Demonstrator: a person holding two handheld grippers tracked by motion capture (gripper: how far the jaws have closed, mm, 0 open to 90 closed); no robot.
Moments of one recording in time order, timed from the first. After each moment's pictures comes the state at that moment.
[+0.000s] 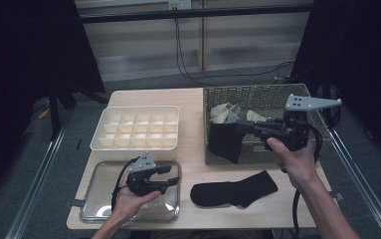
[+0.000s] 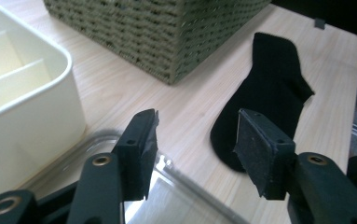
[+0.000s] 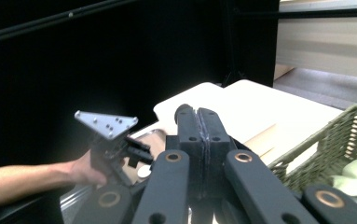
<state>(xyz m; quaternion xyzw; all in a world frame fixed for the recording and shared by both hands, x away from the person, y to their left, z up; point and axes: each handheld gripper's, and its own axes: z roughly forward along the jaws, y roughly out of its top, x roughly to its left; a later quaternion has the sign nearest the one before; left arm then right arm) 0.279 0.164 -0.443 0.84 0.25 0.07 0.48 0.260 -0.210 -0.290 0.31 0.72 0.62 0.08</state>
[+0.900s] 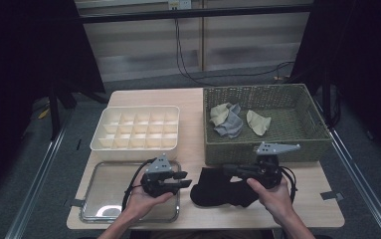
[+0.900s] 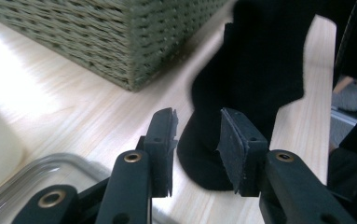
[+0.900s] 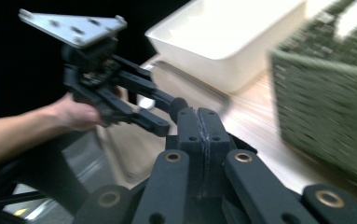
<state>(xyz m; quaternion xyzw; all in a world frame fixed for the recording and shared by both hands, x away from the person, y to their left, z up) 0.283 0.125 -0.456 0.86 0.20 0.03 0.46 0.243 -0.191 -0.414 0.39 0.74 0.55 0.01</state>
